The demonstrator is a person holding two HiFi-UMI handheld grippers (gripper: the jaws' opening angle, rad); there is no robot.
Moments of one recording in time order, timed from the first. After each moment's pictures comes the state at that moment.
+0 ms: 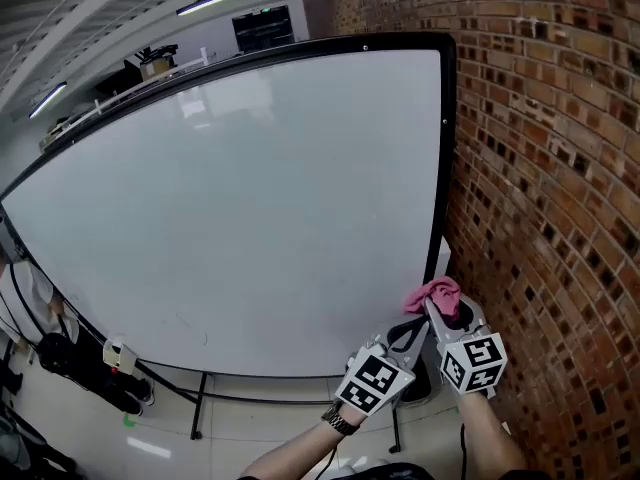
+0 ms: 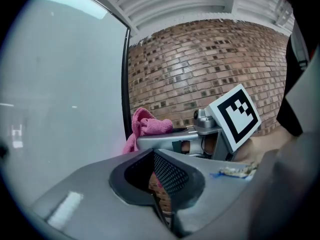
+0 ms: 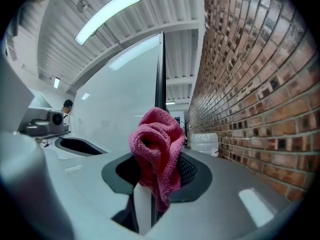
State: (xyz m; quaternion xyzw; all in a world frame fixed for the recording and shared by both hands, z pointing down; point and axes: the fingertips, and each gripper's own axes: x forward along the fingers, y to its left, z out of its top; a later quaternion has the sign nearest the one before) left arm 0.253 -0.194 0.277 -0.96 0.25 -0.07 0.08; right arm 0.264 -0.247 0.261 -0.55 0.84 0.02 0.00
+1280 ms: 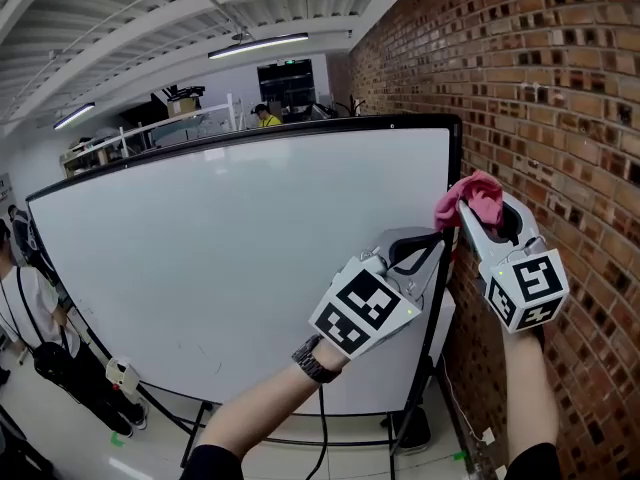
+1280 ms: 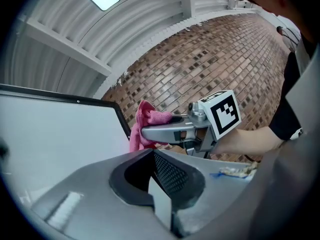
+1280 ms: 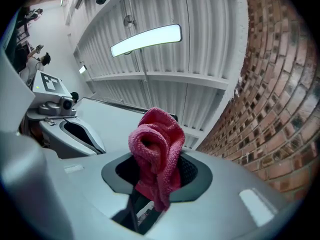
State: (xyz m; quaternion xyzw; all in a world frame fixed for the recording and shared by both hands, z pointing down) left arm 0.235 -0.191 0.007 -0.93 0.24 -0.04 0.29; right arm 0.268 -0.223 -0.055 -0.52 0.79 0.32 0.05
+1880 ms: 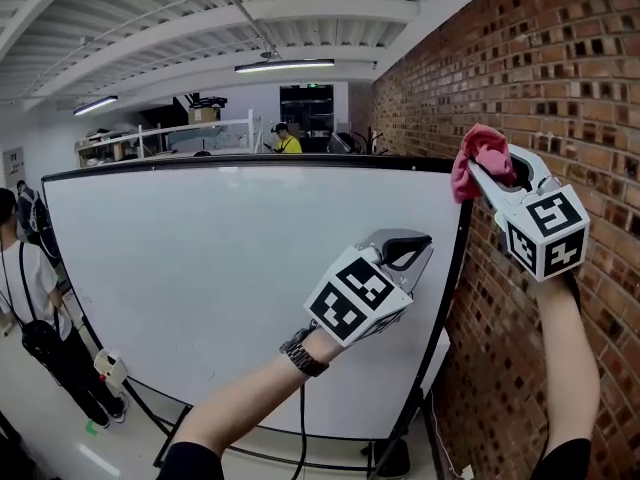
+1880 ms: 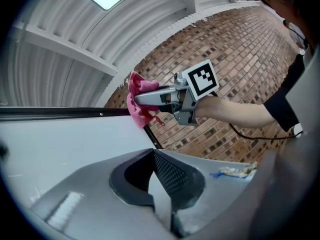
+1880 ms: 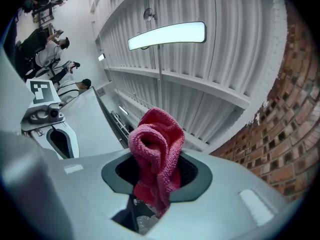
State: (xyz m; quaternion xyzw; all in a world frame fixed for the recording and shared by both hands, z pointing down) left arm 0.213 -0.215 -0.038 -0.91 0.29 -0.05 0.29; right arm 0.251 -0.229 -0.179 -0.49 0.77 0.41 -0.04
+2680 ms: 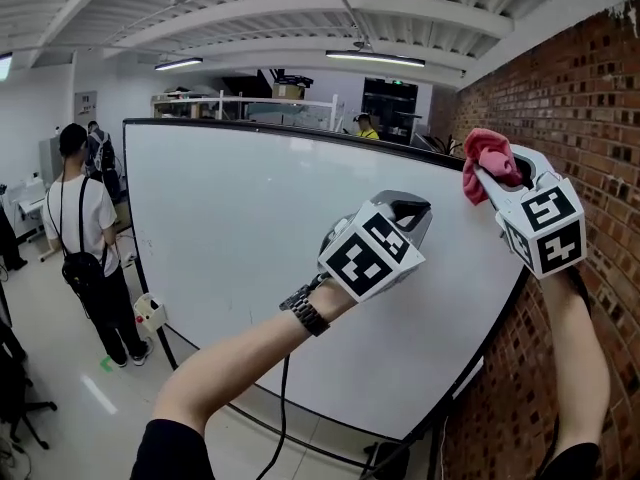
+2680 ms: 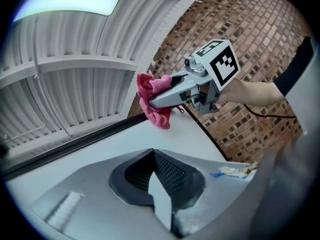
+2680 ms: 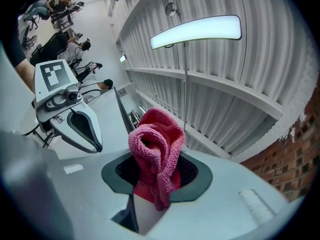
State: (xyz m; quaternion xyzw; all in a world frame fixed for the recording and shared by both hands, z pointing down) left arm 0.067 -0.227 -0.065 -0.83 0.46 -0.12 0.29; right arm 0.107 -0.229 -0.170 -0.40 0.80 0.44 -0.11
